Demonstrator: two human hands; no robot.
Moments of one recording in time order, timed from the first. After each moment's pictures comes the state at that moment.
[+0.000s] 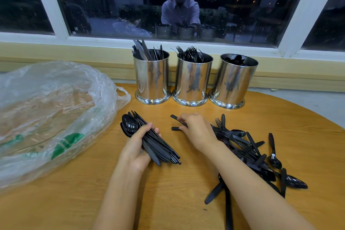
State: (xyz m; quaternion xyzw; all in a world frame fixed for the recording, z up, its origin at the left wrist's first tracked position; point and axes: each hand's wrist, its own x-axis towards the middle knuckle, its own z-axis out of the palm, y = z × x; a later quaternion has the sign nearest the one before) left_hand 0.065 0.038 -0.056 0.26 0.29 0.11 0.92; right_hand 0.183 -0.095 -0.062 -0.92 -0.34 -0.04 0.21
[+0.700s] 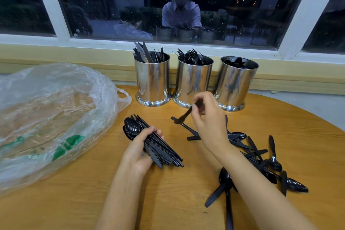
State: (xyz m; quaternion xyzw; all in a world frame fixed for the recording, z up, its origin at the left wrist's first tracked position) left_hand 0.064 0.036 -0.055 0.23 0.30 0.11 0.92; right_hand 0.163 -0.108 -0.024 -0.79 -0.34 -0.23 0.46
